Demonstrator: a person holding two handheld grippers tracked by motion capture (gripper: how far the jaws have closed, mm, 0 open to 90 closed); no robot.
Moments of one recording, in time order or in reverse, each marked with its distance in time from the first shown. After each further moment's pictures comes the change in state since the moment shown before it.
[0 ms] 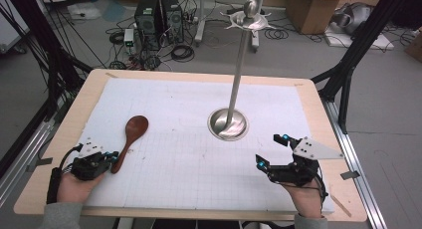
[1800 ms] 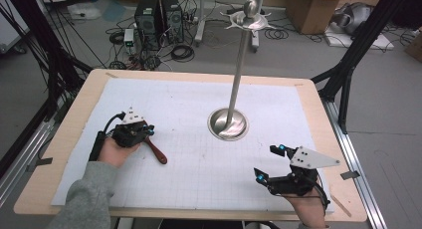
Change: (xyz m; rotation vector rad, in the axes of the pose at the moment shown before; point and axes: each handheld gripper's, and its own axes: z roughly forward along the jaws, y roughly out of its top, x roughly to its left) left arm -0.030 0.100 0.076 -0.012 -0.093 0.109; right arm 0.011 -0.013 -0.007 0.080 0.078 -0.018
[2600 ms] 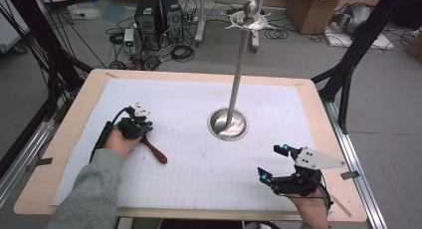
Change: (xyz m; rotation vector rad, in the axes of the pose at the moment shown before) left arm 0.019 -0.001 0.034 0.154 0.115 0.071; right arm -0.004 -0.003 -0.007 -0.020 -0.014 0.008
